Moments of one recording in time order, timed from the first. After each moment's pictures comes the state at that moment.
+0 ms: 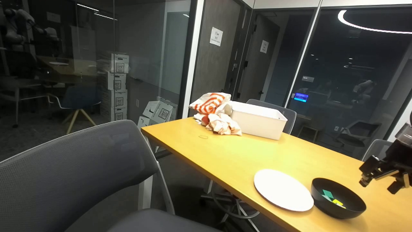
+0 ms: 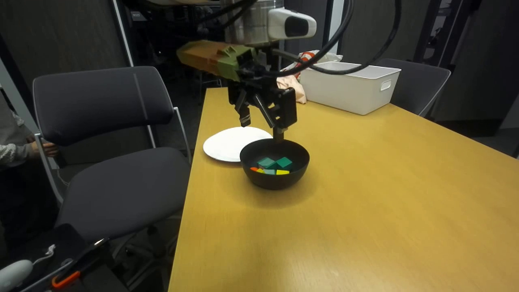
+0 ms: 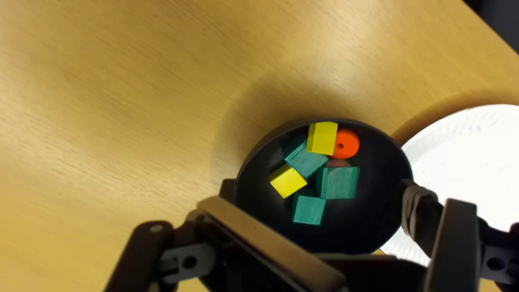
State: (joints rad) arm -0.09 -0.22 -0.14 -2.46 0.01 2.38 -0.05
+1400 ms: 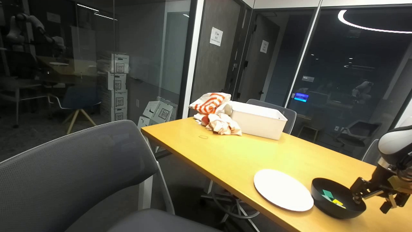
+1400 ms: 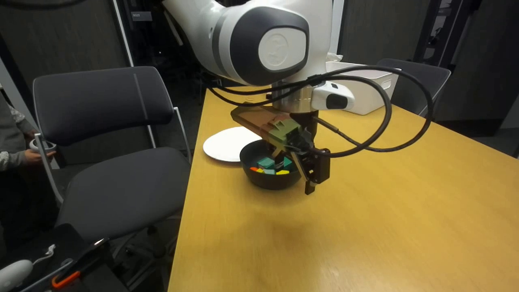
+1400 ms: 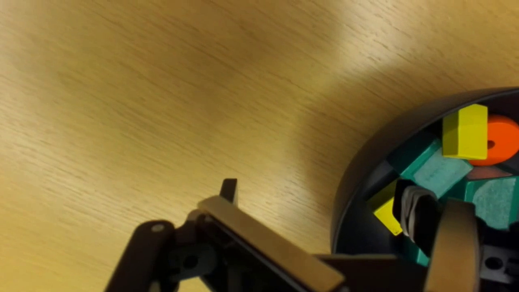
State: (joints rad) arm -0.15 0.13 -0.16 -2.33 0.02 2.51 -0.03
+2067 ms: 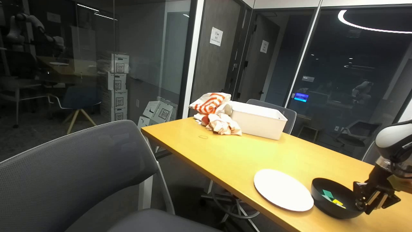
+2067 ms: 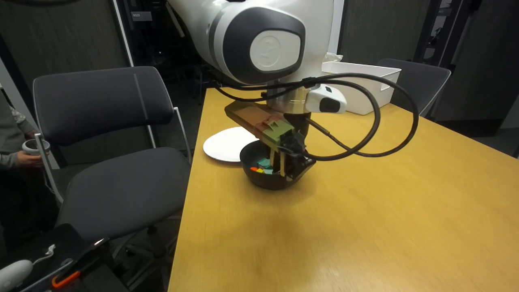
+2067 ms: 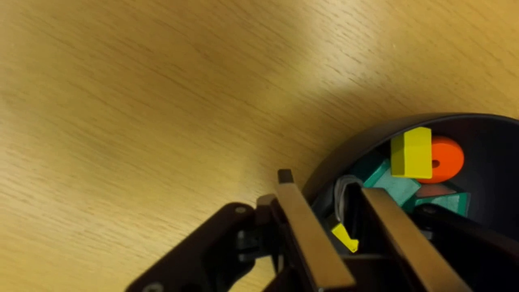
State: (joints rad) arm -0.16 0.12 -0.14 -2.33 0.14 2.46 -0.13
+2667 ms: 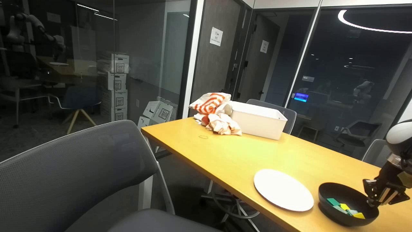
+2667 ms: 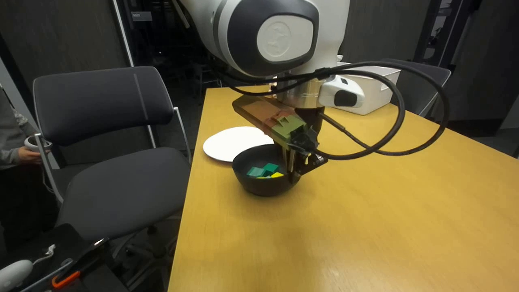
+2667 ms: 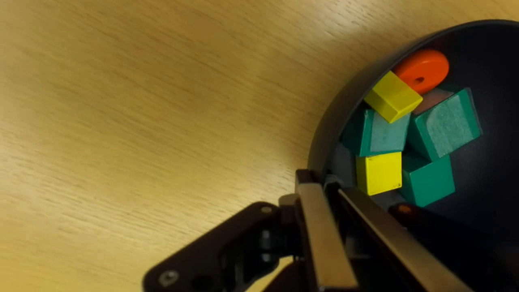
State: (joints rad) arm -0.19 0.09 -0.16 -2.33 0.14 2.46 -0.13
